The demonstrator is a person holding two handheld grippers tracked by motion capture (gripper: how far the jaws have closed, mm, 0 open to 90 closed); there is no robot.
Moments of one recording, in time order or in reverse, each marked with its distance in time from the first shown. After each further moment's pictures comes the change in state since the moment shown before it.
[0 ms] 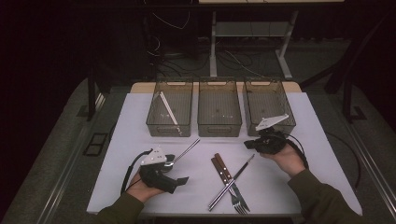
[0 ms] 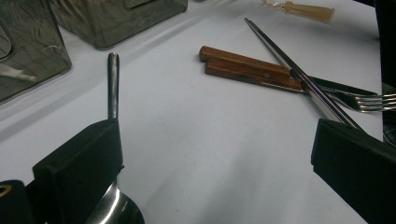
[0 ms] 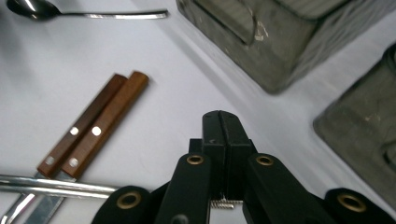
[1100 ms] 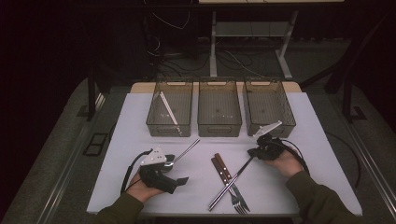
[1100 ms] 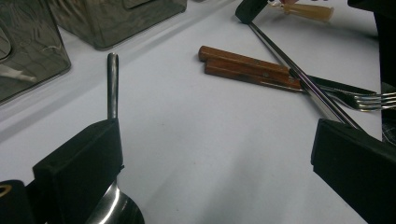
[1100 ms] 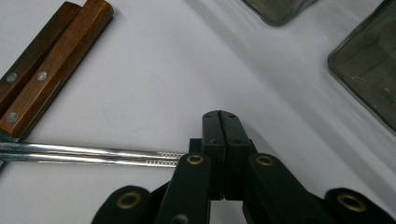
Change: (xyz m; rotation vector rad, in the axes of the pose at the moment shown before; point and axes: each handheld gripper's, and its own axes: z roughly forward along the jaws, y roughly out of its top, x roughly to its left) left arm 0.000 0.000 0.000 0.002 -0.003 0.003; right arm -0.005 -0.021 0.021 0.139 -0.044 0.008
